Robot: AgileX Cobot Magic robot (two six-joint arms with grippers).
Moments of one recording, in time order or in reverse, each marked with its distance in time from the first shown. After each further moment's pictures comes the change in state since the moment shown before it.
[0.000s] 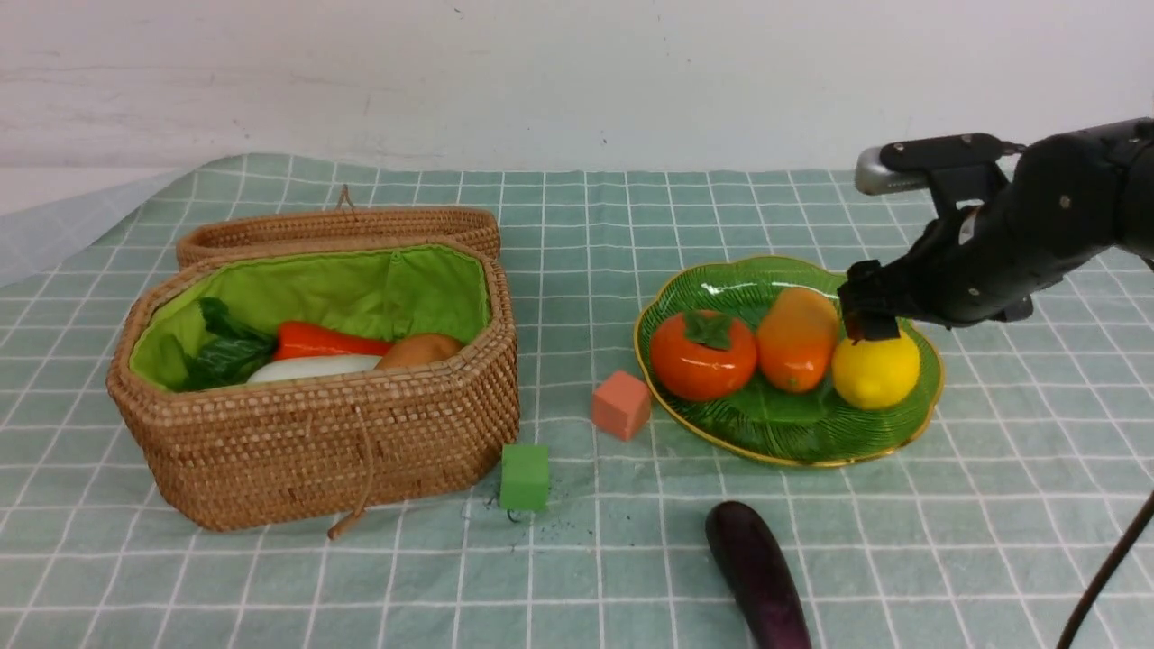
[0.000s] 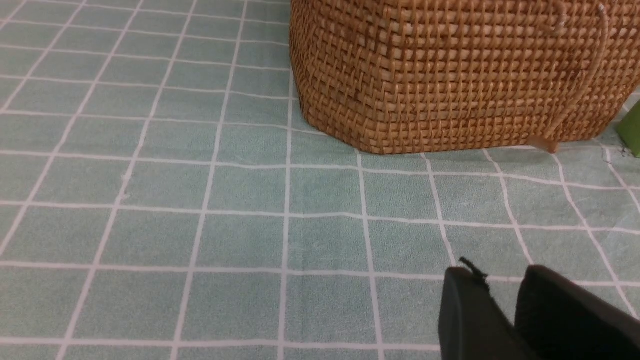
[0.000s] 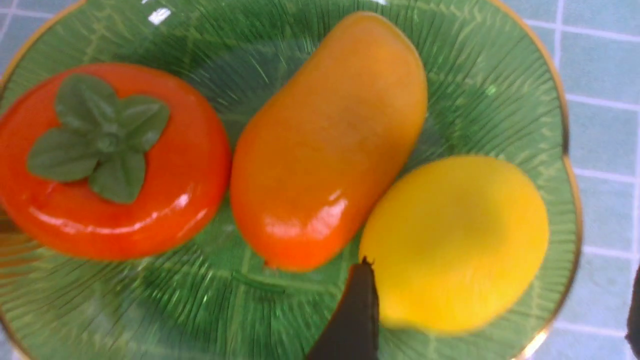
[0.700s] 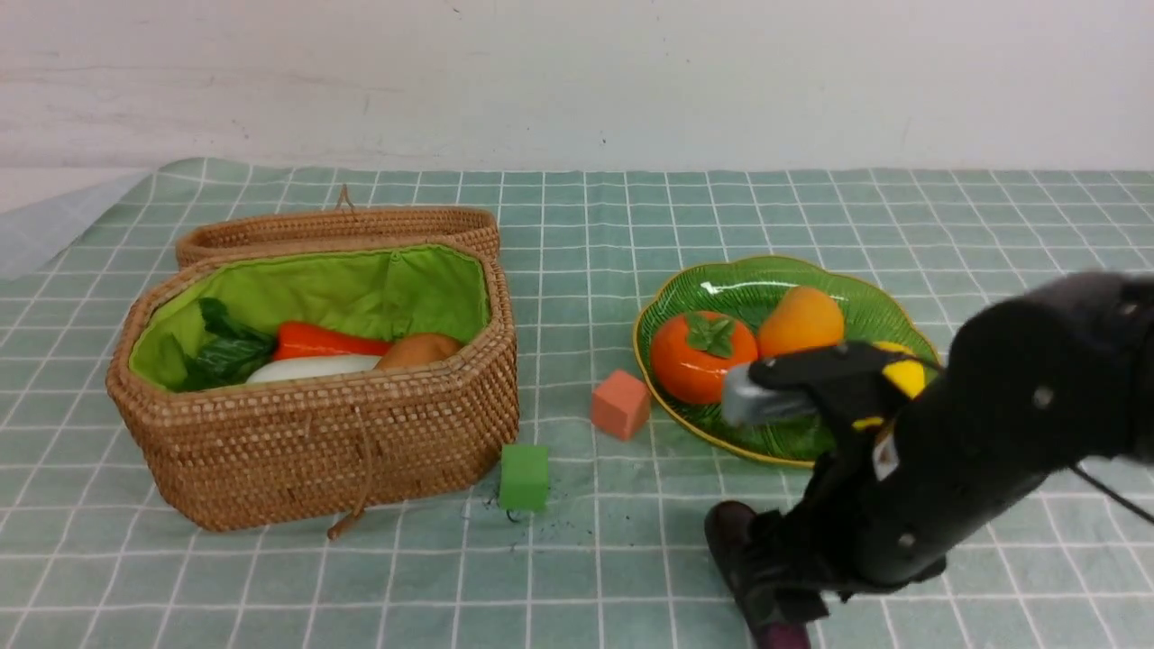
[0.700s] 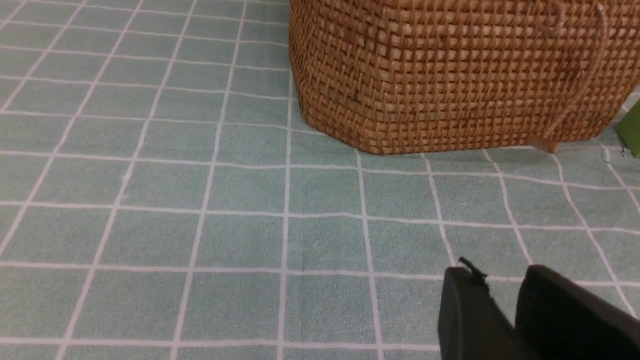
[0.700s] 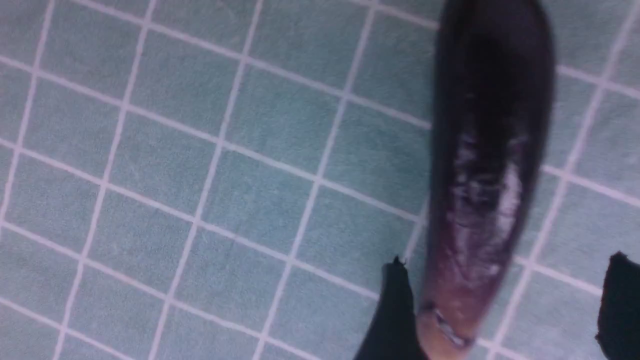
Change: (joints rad) right arm 0.406 -0.244 0.397 0.197 0.136 0.071; left arm 0.000 0.000 0.000 0.000 0.001 0.000
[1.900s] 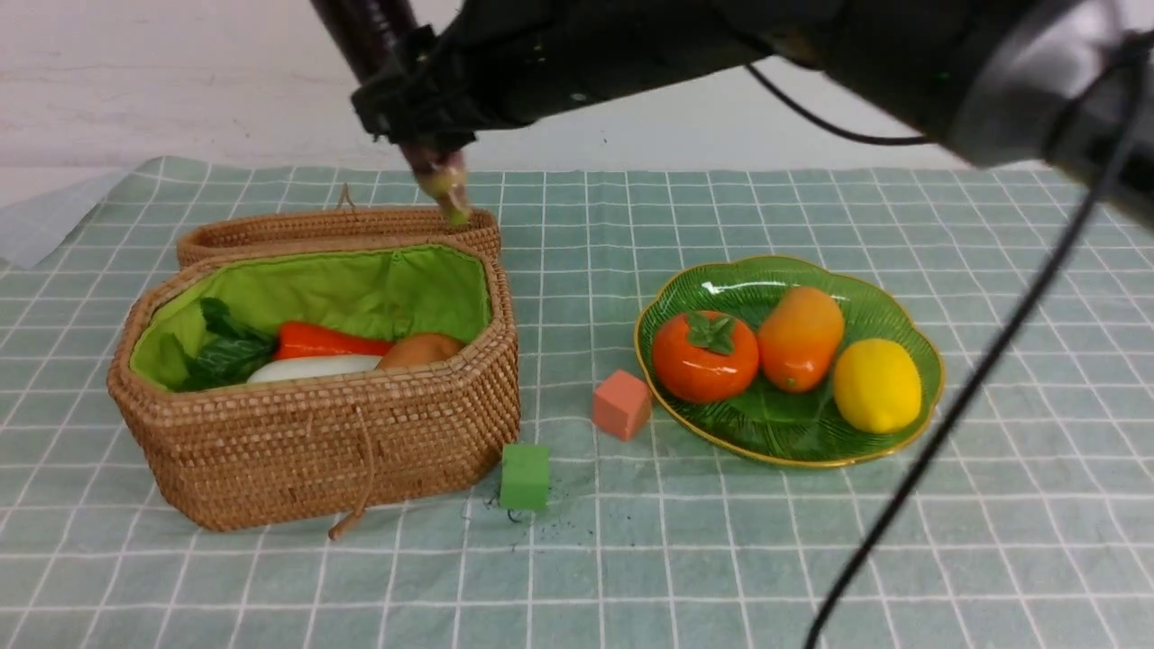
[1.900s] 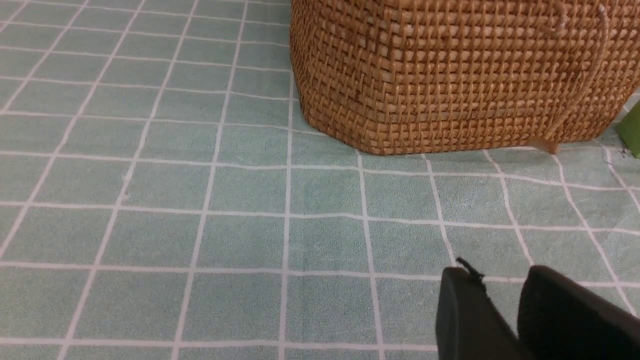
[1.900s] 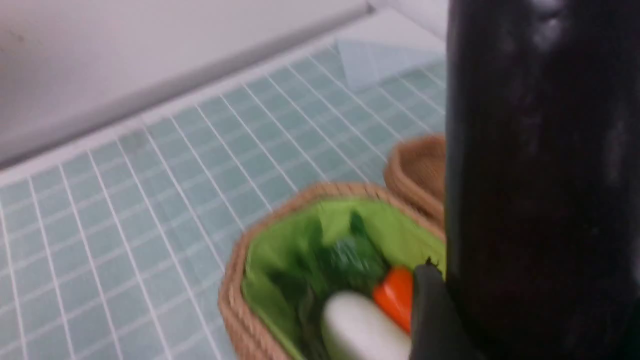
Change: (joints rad) right arm 0.061 0.467 -1.106 0.497 -0.106 -0.766; left arm 0.000 -0.002 0.000 0.001 -0.001 0.000
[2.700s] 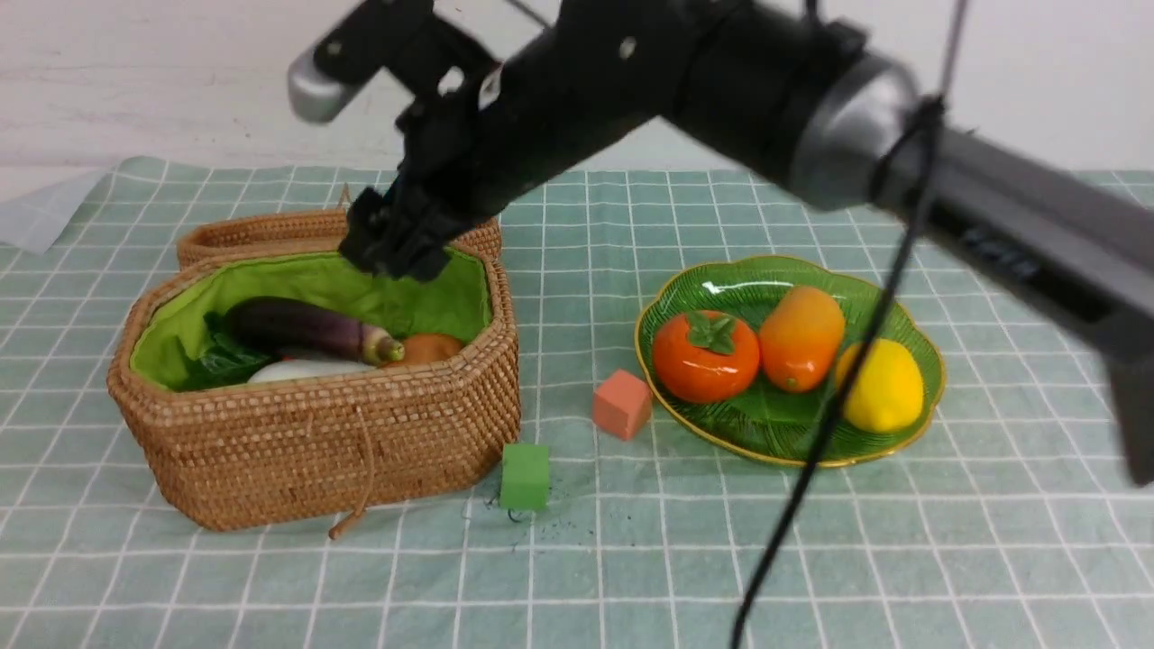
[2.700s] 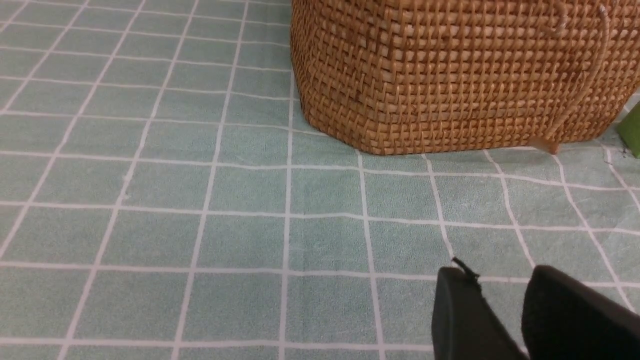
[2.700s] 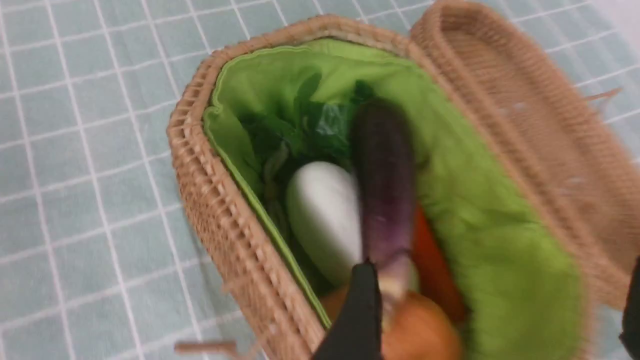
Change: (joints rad) right arm 0.058 0.027 -0.102 -0.361 0.241 0.007; left arm 0.000 0.000 0.000 0.000 0.000 0.000
